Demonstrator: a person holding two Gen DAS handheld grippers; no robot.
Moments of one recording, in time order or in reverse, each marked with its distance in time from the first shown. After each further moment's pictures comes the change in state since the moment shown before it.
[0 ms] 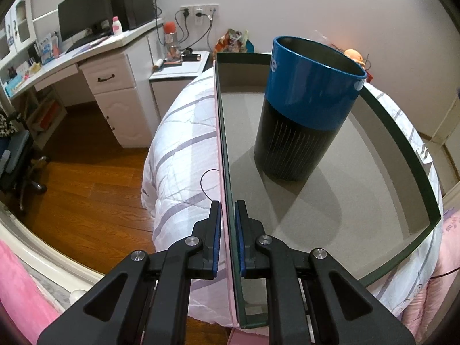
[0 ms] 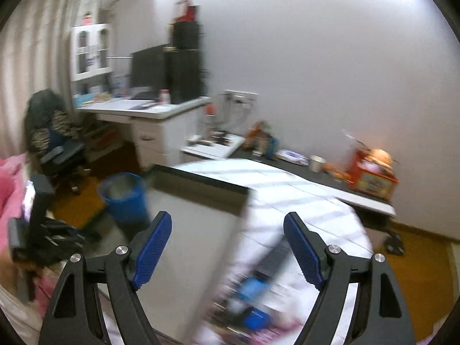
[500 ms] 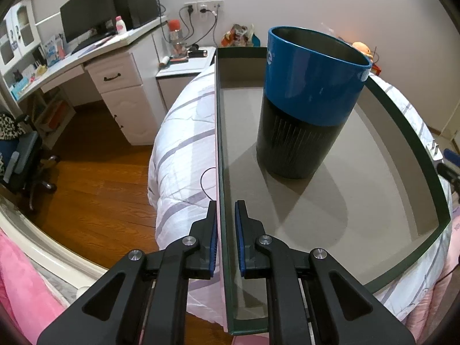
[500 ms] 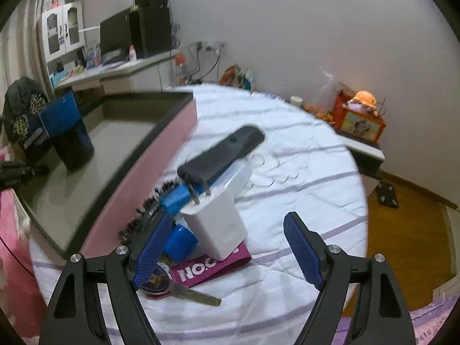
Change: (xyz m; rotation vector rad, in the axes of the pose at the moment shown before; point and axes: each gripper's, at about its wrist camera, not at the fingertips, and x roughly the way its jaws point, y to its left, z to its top) left arm 0.003 -0.012 0.001 0.012 0.024 0.059; right arm 0.056 -0.061 -0.094 0.060 0.224 -0.017
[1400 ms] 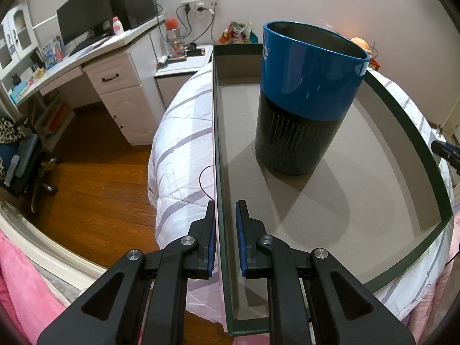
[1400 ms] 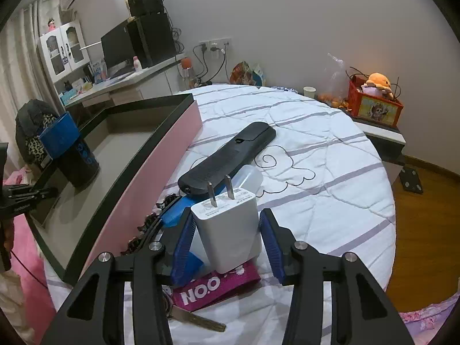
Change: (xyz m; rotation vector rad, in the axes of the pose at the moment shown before) left arm 0.002 -0.003 0.002 0.014 0.012 0.000; right arm 0.008 -0.020 0.004 0.096 -0.011 0.123
